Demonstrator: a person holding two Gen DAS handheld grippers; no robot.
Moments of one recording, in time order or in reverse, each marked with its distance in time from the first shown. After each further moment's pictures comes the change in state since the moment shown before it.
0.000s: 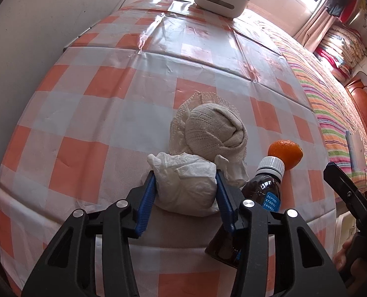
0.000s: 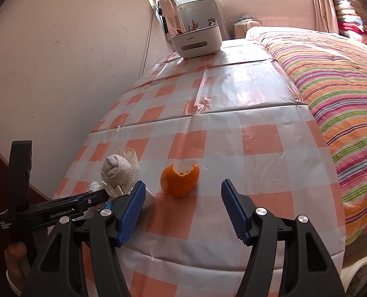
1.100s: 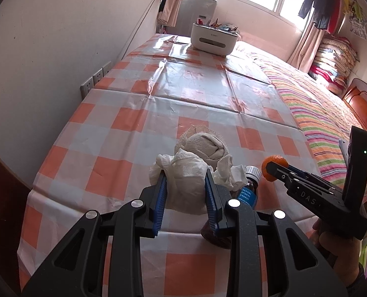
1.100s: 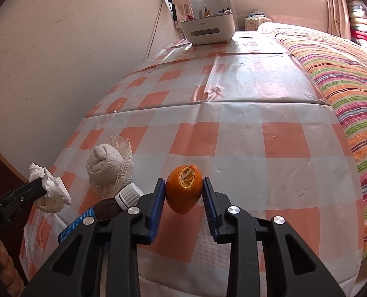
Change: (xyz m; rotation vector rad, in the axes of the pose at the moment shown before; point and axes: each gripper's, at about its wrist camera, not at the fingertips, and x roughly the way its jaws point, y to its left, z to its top) left arm -0.068 -0.012 -0.024 0.054 -0.240 0.052; right arm 0.042 0.007 0.000 -0.076 0.045 -0.007
